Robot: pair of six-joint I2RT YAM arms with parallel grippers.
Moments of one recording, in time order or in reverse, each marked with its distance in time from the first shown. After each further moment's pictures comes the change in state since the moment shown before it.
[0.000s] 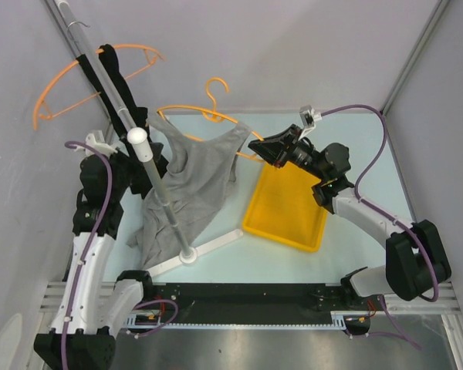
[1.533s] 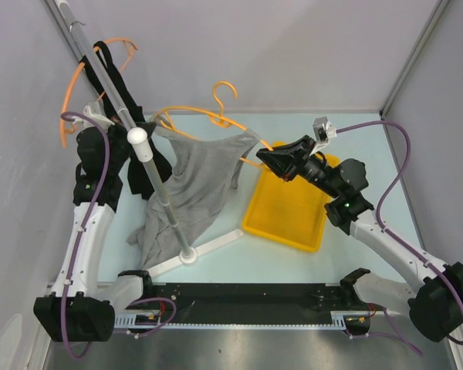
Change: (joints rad) left arm 0.027 0.249 0.195 0.178 0.119 -0.067; right arm 0.077 -0.306 -0.093 -0.226 0.141 -0.145
